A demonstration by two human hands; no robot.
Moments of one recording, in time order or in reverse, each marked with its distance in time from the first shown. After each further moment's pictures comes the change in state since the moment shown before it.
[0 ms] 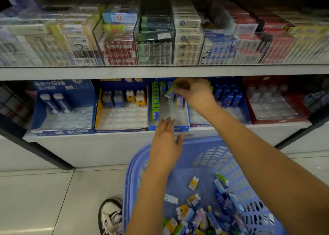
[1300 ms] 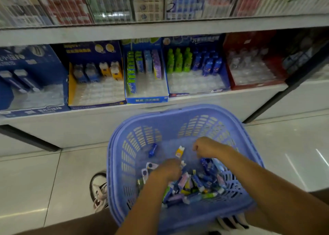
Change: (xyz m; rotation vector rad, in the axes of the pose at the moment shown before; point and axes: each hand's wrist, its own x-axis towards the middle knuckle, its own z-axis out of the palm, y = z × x) left_hand -0.081 -0.042 0.129 0.212 -0.969 -0.083; right_hand -0.191 0.128 0.007 -0.534 -0.958 0.580
